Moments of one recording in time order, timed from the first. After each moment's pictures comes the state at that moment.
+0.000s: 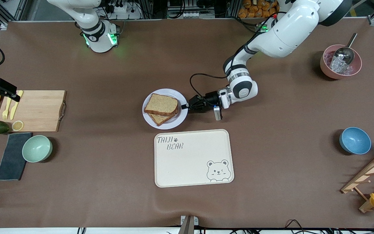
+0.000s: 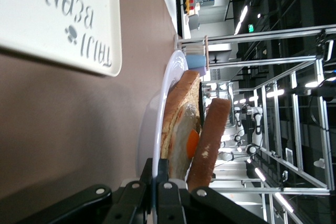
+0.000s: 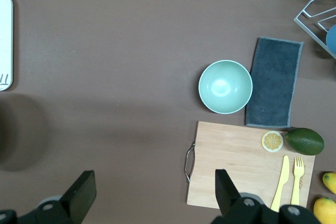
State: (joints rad) left arm -0.20 0.73 -0.48 -2.04 -2.24 2.22 1.53; right arm -0.09 0.00 -0.06 -1.69 0.03 1.75 -0.29
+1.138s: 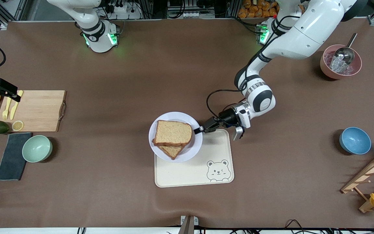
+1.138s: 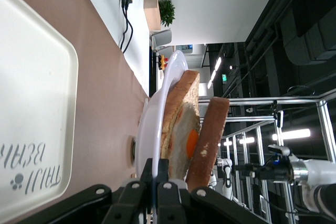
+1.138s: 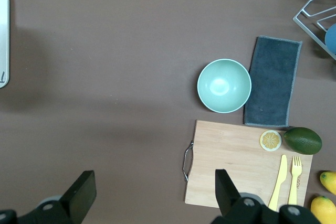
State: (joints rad) left arm -0.08 0.68 -0.44 -1.87 -2.20 2.23 1.29; right arm -0.09 0.01 -0.06 -1.69 0.01 1.75 -0.29
